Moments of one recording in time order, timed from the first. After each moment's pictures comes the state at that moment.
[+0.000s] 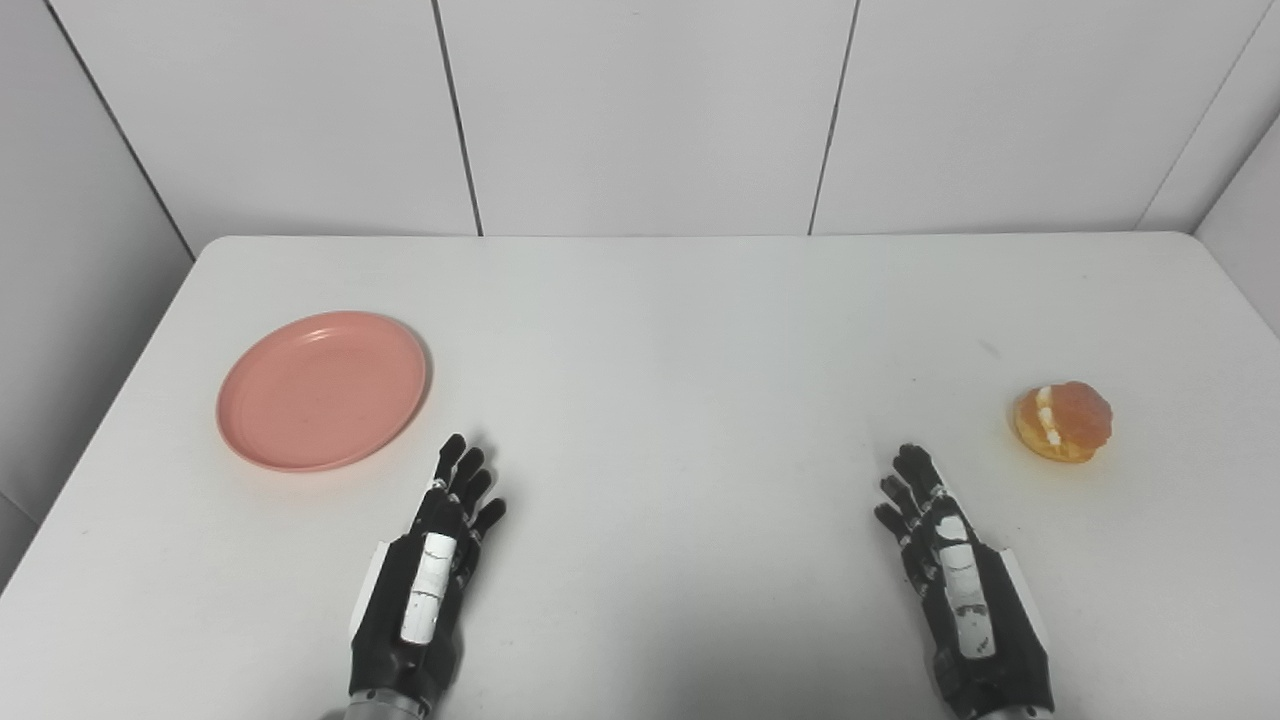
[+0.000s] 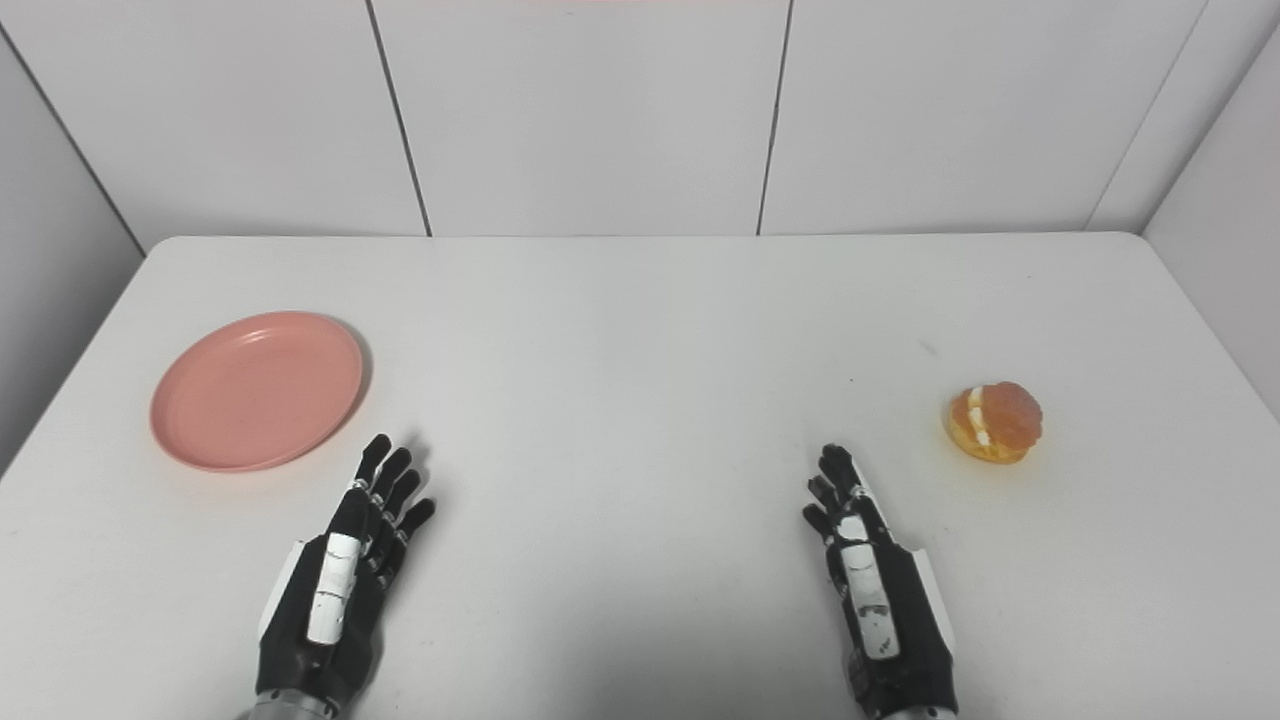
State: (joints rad) left arm 0.20 0.02 -0.04 -0.32 -0.16 0.11 -0.05; right arm 0.15 -0.02 0.05 -0.29 0.15 0.11 0.08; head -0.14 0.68
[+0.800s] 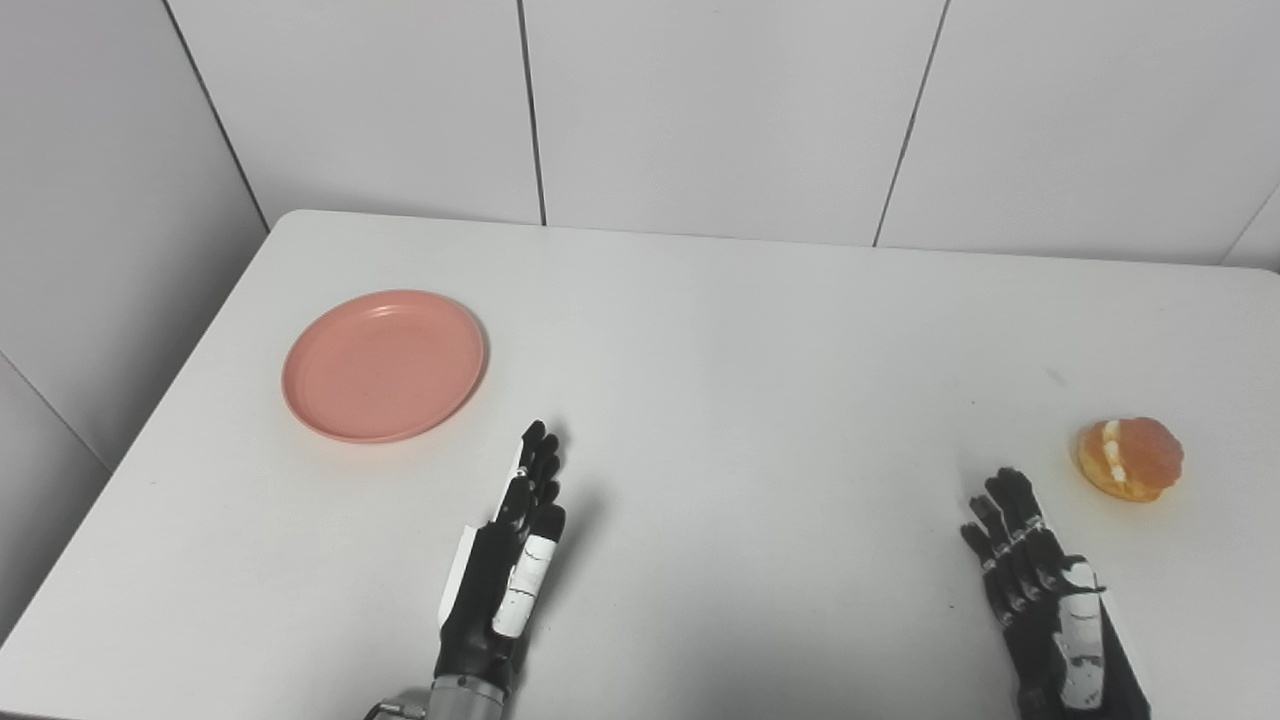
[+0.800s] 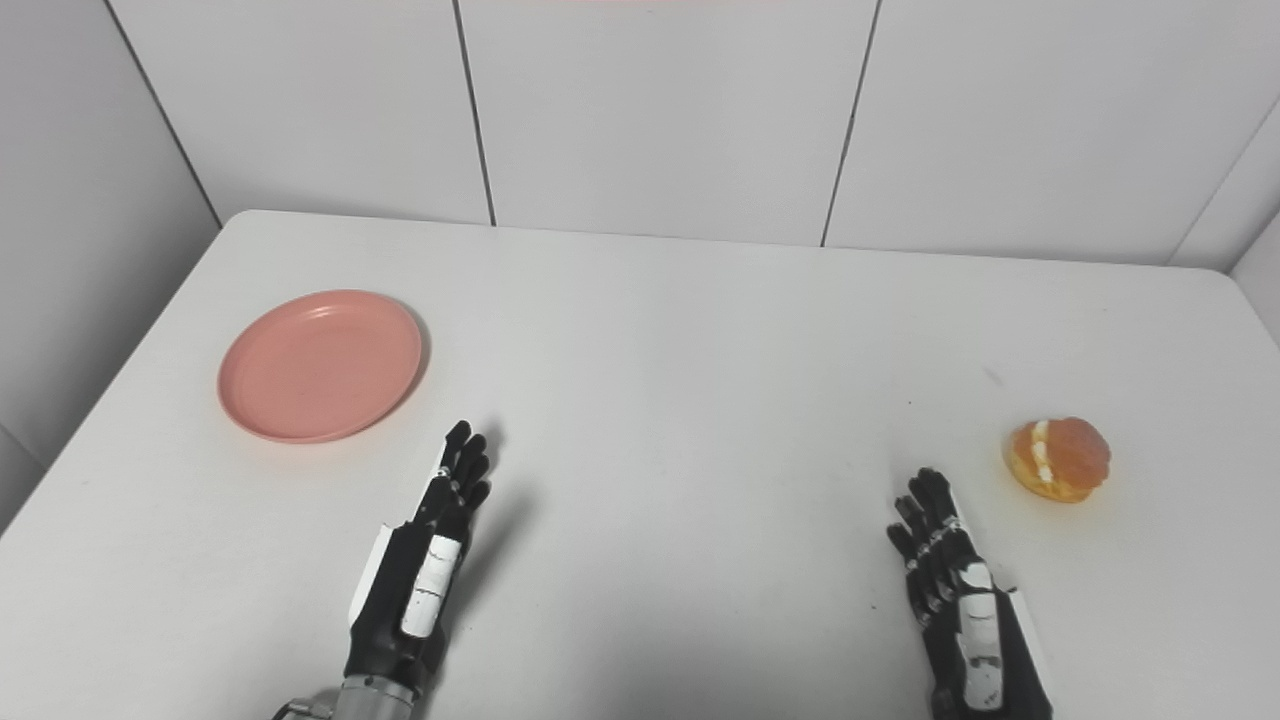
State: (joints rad) left arm 0.20 -0.01 -0.17 -0.22 0.05 -0.06 0.08; right arm 0.13 -0.12 -0.03 -0.15 0.29 -0.05 0.22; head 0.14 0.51
